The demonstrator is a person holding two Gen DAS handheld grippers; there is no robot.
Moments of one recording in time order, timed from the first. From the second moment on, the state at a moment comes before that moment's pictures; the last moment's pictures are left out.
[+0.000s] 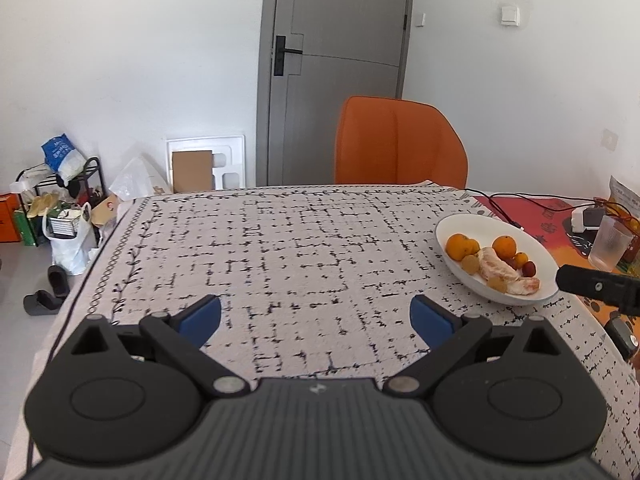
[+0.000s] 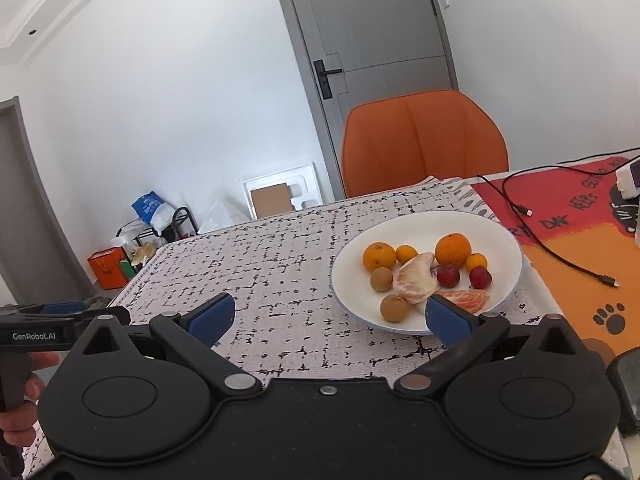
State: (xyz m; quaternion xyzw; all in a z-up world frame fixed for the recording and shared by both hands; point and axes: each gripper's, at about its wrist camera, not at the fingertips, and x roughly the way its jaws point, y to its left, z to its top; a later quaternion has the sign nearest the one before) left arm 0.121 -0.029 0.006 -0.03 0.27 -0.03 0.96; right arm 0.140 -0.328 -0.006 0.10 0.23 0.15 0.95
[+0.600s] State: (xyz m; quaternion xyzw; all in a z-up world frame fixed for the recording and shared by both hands) left arm 0.077 -0.009 0.021 -0.03 0.25 0.00 0.97; right arm 0.103 -0.313 0.008 0.08 0.23 0.18 0.95
